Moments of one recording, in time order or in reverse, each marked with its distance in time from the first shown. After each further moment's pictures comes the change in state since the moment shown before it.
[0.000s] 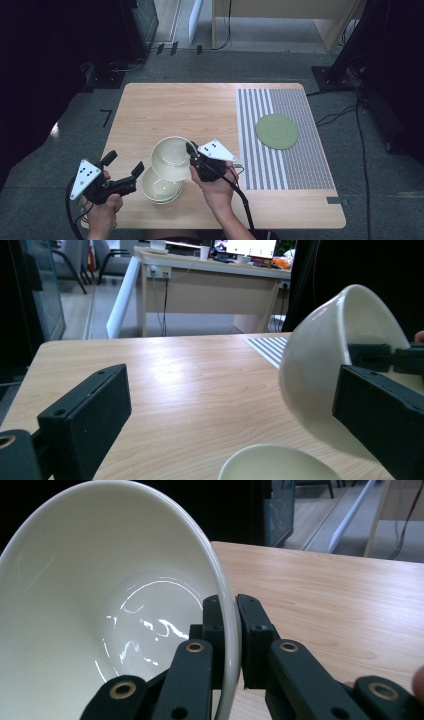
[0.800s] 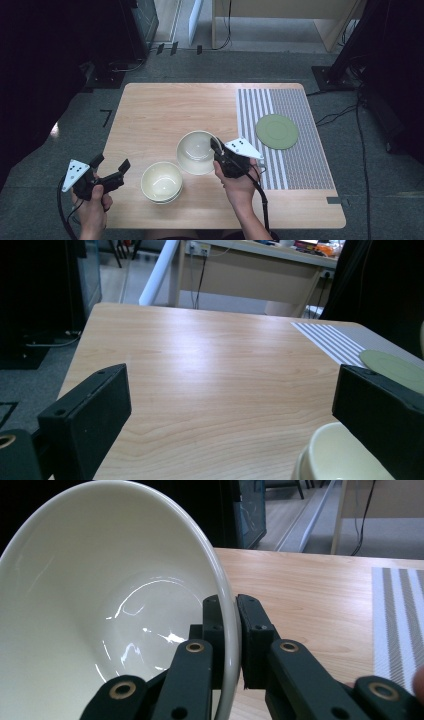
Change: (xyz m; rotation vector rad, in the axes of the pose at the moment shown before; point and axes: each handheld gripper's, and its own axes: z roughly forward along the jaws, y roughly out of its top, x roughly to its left) left arm 0.048 -0.024 0.002 0.061 0.124 -0.076; right arm -0.049 0.000 -0.026 -0.019 -0.082 0.044
